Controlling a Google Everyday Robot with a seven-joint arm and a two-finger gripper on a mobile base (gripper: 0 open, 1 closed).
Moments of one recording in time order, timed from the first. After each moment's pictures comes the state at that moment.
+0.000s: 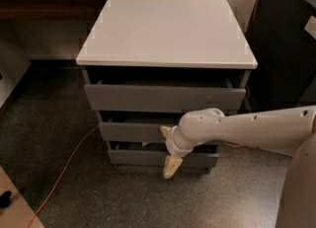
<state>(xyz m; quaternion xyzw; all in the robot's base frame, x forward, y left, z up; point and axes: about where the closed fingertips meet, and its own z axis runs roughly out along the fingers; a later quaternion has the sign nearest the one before) 0.555 -0.045 0.543 -0.71 0.67 0.04 0.23</state>
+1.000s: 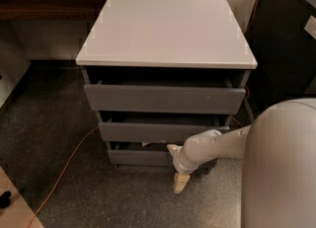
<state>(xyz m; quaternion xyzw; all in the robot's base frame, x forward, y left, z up) 0.541 -0.081 0.439 -0.74 0.65 0.02 0.19</state>
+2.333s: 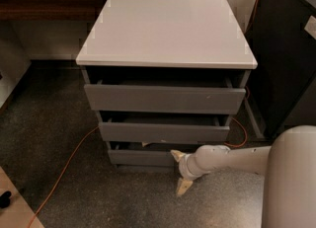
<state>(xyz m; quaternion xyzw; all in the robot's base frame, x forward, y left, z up) 0.557 -0.096 0.367 -0.72 0.64 0.06 0.25</state>
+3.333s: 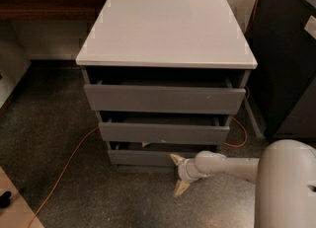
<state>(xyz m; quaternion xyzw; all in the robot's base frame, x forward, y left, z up) 0.581 -0.095 0.293 -0.71 0.65 0.08 0.28</state>
